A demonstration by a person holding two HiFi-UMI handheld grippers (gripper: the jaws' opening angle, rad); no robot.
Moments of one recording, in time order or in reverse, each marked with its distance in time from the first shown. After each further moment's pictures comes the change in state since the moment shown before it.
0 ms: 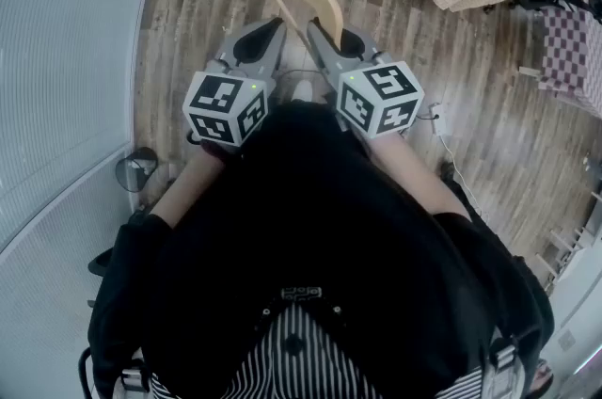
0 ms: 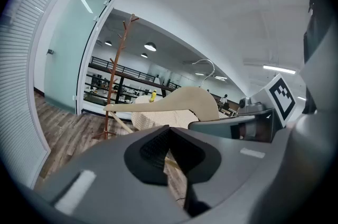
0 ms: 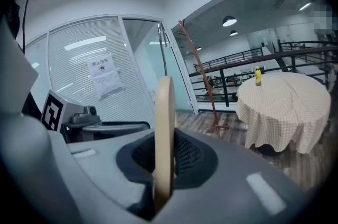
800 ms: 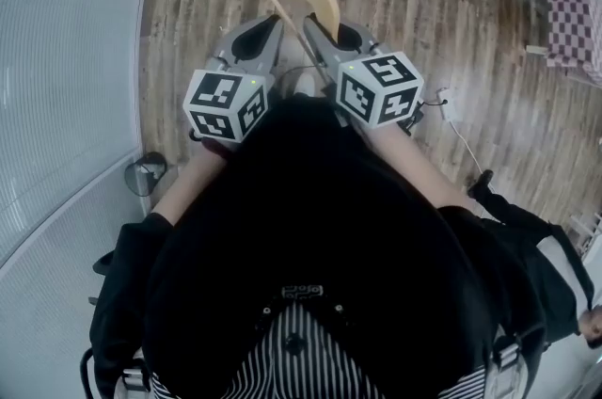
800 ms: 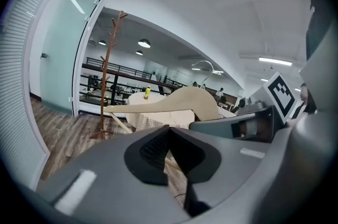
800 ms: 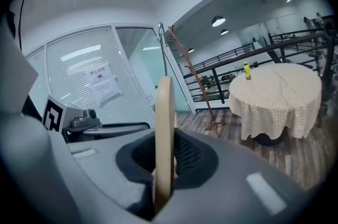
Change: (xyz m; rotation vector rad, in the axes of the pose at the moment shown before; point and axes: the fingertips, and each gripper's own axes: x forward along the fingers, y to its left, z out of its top) left arm 0.010 -0.061 -0.038 0.051 0.040 -0.018; right arm -0.056 -0.026 -0.040 0.095 -0.032 -0.012
